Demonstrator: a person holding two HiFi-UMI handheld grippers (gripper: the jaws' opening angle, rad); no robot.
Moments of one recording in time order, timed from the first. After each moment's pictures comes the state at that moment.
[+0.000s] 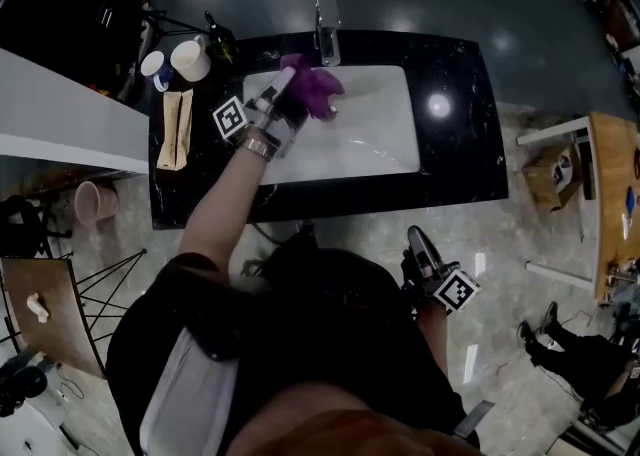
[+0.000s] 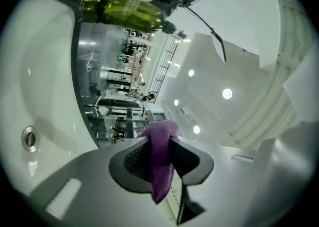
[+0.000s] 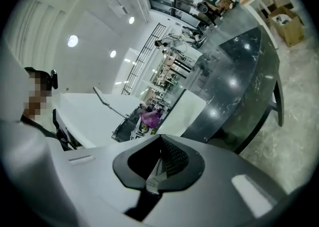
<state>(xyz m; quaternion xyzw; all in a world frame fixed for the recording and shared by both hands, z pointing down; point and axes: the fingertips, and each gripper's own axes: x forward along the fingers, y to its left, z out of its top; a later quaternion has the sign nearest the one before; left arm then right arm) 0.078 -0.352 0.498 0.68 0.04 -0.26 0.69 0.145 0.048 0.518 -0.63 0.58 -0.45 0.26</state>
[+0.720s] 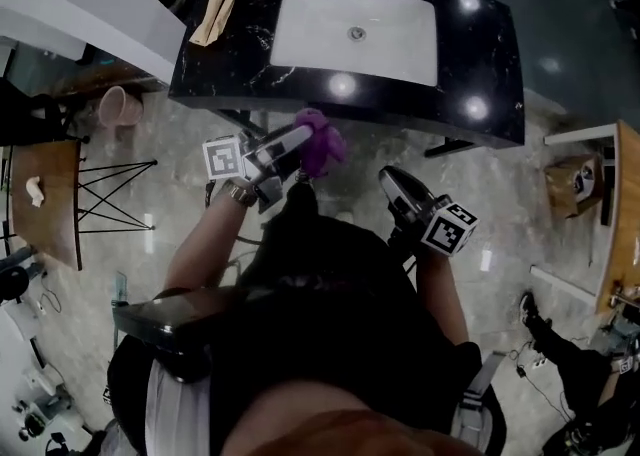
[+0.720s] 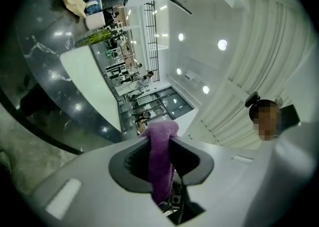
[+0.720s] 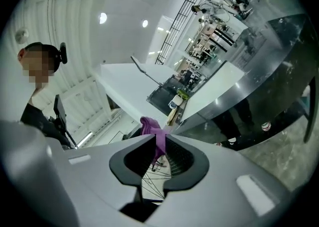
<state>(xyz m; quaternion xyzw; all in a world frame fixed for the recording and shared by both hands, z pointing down) -0.067 0.007 0.480 0.82 0.00 -0.09 0.57 0.039 0.119 0.497 -0.44 0.76 -0.44 0.17</state>
